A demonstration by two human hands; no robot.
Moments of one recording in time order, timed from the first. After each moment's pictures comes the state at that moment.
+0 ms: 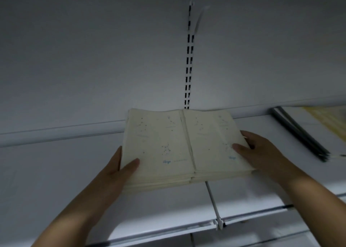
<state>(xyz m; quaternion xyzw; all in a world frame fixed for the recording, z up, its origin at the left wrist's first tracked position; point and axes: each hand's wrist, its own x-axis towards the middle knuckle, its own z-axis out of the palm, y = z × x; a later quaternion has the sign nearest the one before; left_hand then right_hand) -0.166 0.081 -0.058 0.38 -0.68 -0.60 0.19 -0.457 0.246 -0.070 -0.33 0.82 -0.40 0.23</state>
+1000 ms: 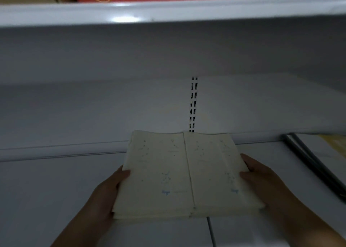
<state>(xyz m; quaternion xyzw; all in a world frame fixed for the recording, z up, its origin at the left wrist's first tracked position) -0.198 0.063 -0.060 0.44 -0.43 -0.74 0.27 -0.467 0.233 -0.071 -0.30 0.73 -0.51 0.33</state>
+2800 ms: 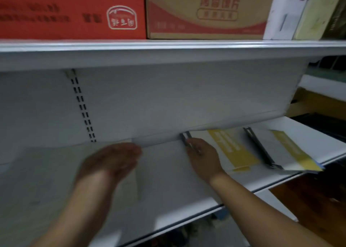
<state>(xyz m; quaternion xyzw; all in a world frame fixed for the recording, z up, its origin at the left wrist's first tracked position) -0.378 0.225 -0.011 0.25 -0.55 -0.71 0.37 -0.579 0.339 -0.063 -0.34 0.78 -0.52 0.05</state>
